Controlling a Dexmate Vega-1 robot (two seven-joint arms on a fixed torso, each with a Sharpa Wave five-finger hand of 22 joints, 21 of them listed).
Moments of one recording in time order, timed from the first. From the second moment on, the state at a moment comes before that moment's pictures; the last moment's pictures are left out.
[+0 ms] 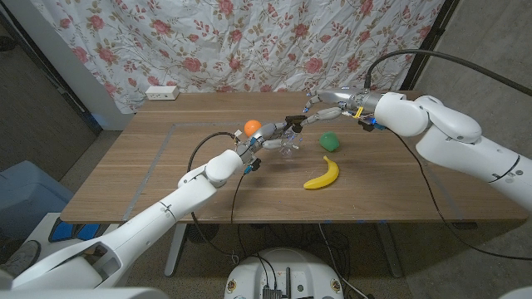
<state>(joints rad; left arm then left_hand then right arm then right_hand) 0.79 0.57 0.66 -1.63 -0.10 -0.10 0.03 0.97 -0.03 0.41 -0.22 0.19 0.47 -0.04 0.67 0.20 0.65 -0.10 0.31 0.55 0.57 -0.05 0.25 0.25 0.34 -0.04 0.20 0.17 -0.74 -1.03 -0.49 -2.24 -0.43 -0.28 0.41 0.54 -0.06 0.36 -0.17 0.22 0.44 -0.05 0.29 0.25 0.03 0.09 0.19 0.21 -0.01 0.19 0.24 0.28 0.20 0.21 0.18 0.17</state>
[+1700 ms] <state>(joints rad) 0.77 0.57 0.67 -1.62 -0.10 -0.11 0.00 0.97 -0.03 0.42 -0.23 0.19 0.47 -0.04 0.67 0.20 0.66 -0.10 0.31 0.56 0.57 -0.05 0.25 0.25 0.34 -0.04 0.20 0.17 -0.71 -0.93 -0.61 -2.29 -0.61 -0.50 0.44 0.58 -0.08 0.38 -0.15 0.24 0.79 -0.05 0.48 0.29 0.20 0.06 0.24 0.20 0.11 0.14 0.27 0.28 0.25 0.21 0.19 0.17</state>
